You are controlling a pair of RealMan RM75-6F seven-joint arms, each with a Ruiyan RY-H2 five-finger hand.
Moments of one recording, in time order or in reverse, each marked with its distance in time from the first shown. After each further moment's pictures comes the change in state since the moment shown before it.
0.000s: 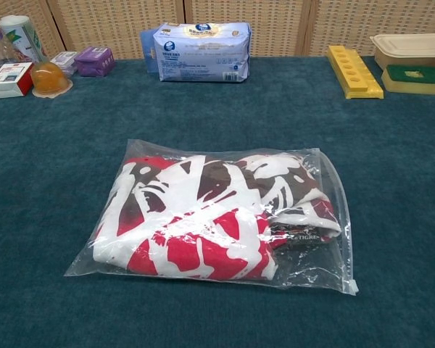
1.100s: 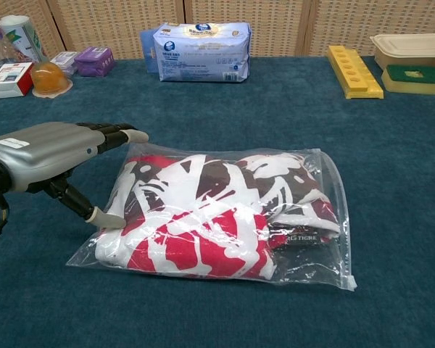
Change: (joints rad) left arm -0.337 -0.559 -0.077 0.225 -0.402 -0.245 0.564; right arm 0.038 -0.001 0.015 0.032 0.080 -0.097 0.047
